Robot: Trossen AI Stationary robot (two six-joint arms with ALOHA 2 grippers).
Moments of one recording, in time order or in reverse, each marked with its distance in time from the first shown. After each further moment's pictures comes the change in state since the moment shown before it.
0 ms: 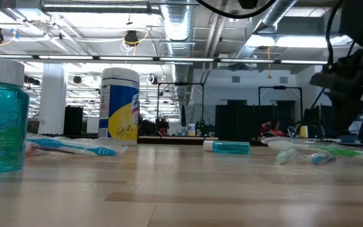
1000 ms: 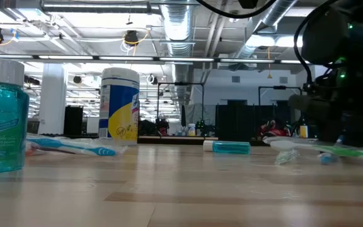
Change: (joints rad) left arm 0.000 0.000 0.000 0.000 0.000 0.002; right arm -0.135 0.207 0.031 0.194 -0.056 -0.114
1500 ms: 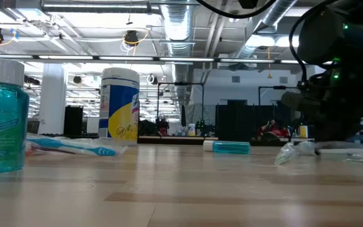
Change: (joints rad) left arm 0.000 0.000 0.000 0.000 0.000 -0.002; right arm -0.005 0.005 0.000 0.047 0.078 -0.041
